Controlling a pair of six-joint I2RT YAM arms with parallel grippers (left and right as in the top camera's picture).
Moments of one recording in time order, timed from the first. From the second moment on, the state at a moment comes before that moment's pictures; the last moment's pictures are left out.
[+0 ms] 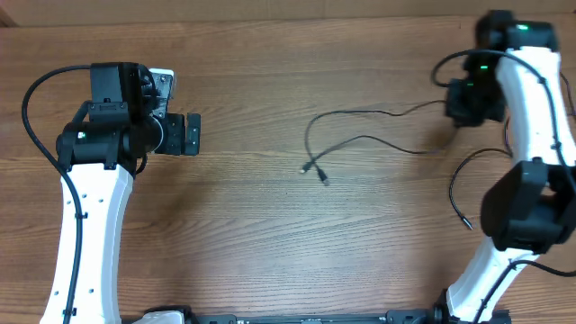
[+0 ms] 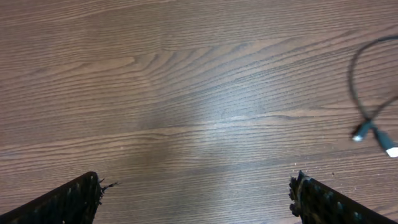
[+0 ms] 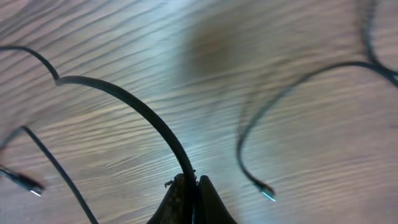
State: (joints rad) left arm 0.03 1.40 1.39 -1.00 0.08 0.11; right arm -0.15 2.05 1.97 -1.51 0.01 0.17
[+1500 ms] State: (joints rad) left arm 0.03 1.40 1.39 -1.00 0.08 0.11; right arm -0.89 1.39 1.04 -0.99 -0.16 0.28
